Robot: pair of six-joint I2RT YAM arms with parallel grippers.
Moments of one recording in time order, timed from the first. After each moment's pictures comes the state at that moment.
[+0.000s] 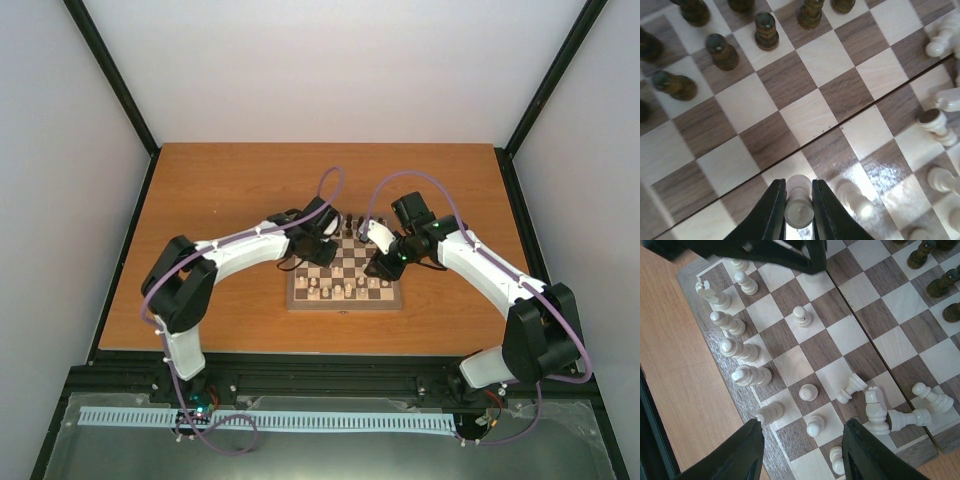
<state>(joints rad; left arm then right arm) -0.75 1.85 1.30 -0.54 0.00 -0.28 0.44 1.43 1.04 -0.77 -0.43 -0.52</state>
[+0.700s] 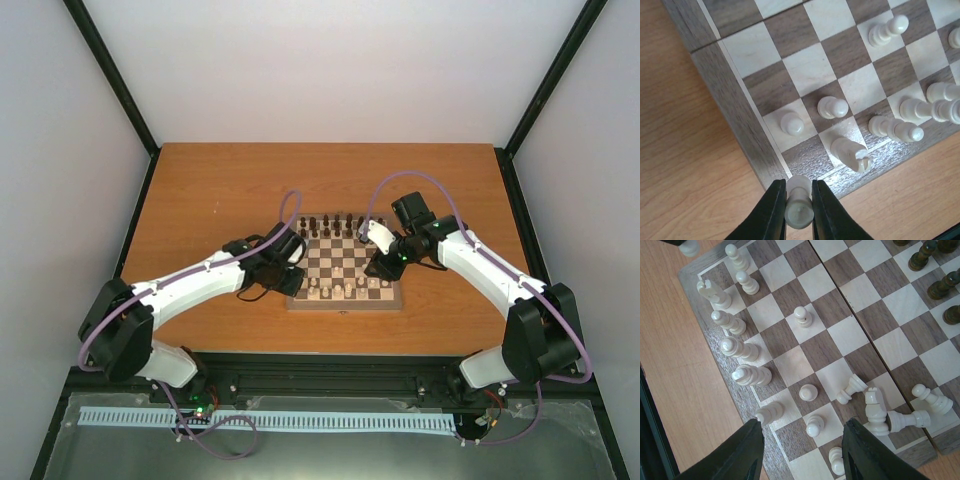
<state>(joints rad) -0.75 1.42 0.95 -0.67 0.01 -0.37 0.44 1.43 1.04 -0.77 -0.43 -0.54</state>
